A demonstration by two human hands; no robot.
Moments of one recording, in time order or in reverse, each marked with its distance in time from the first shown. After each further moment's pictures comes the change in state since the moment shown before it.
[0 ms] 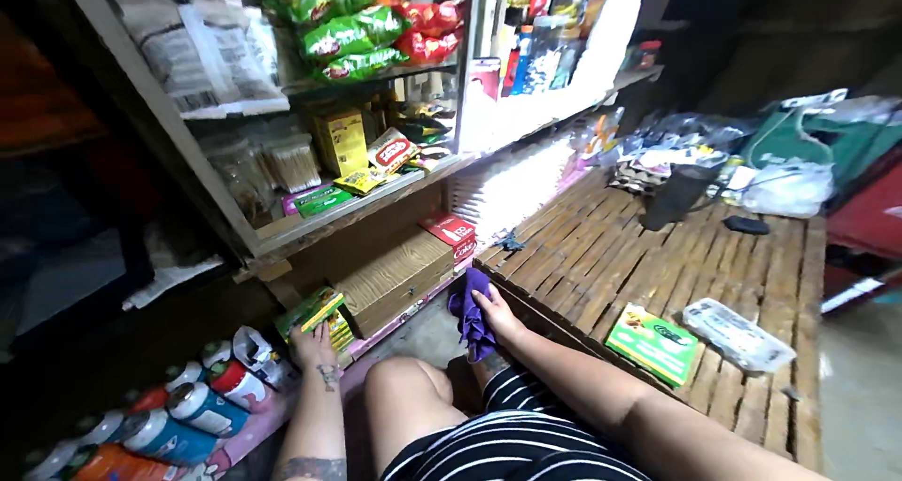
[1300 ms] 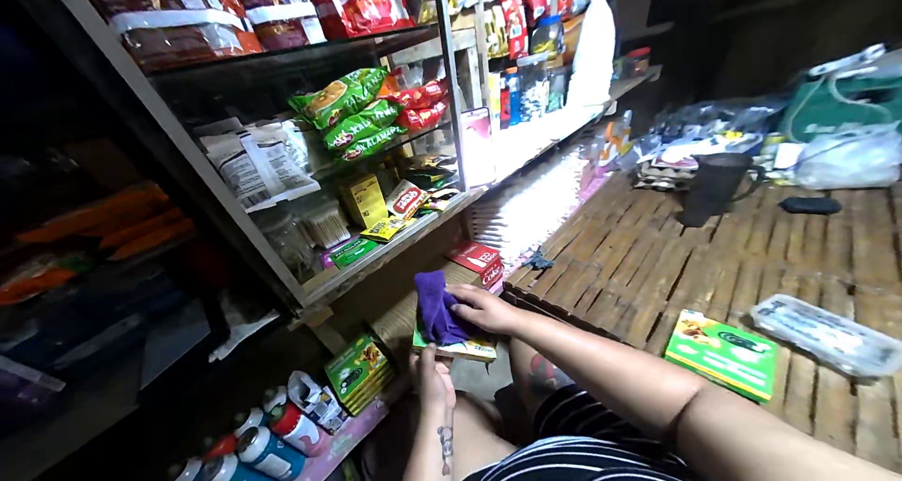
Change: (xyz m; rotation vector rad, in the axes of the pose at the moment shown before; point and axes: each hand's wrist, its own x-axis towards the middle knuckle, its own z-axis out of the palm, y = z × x) left_hand -0.180 -0.028 0.047 0.047 -0.564 0.033; right_hand 0.002 -0.144 0.062 -0.579 -0.510 -0.539
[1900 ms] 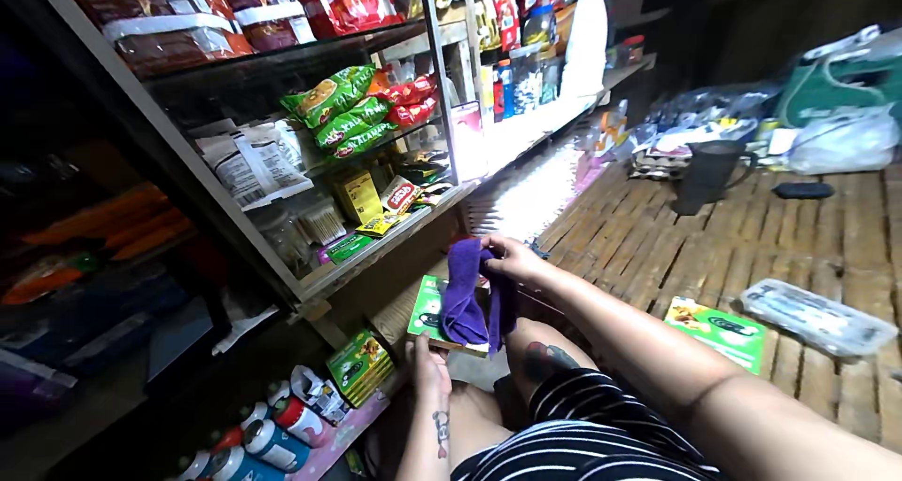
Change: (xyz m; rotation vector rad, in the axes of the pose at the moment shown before) left_hand 0.001 0.004 0.004 0.024 0.046 -0.061; right_hand -0.010 0.001 -0.078 0.127 0.262 0.214
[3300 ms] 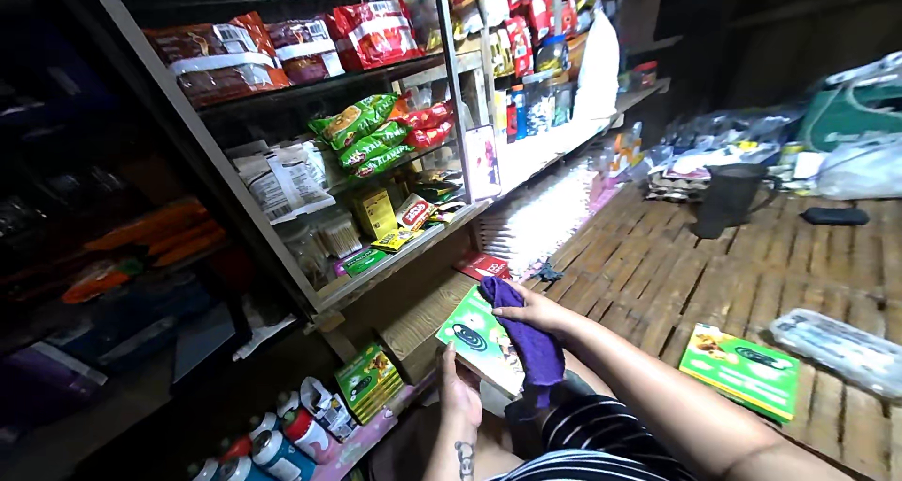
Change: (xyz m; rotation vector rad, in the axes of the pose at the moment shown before) left_hand -0.033 0.004 0.021 -0.037 -0.112 -0.197; right_hand -0.041 0.025 0.016 0.163 -0.138 0.301
